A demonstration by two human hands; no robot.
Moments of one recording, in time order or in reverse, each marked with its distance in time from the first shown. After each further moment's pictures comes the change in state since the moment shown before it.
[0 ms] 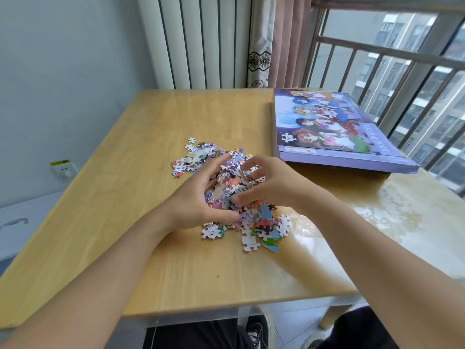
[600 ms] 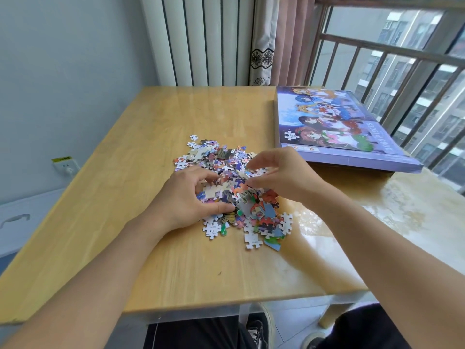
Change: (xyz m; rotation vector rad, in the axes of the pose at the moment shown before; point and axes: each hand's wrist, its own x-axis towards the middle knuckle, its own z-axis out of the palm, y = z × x) left_hand -0.008 -0.007 -0.007 0.363 0.265 -0.066; right_hand 0.011 0.015 -0.008 -0.049 0.175 -0.165
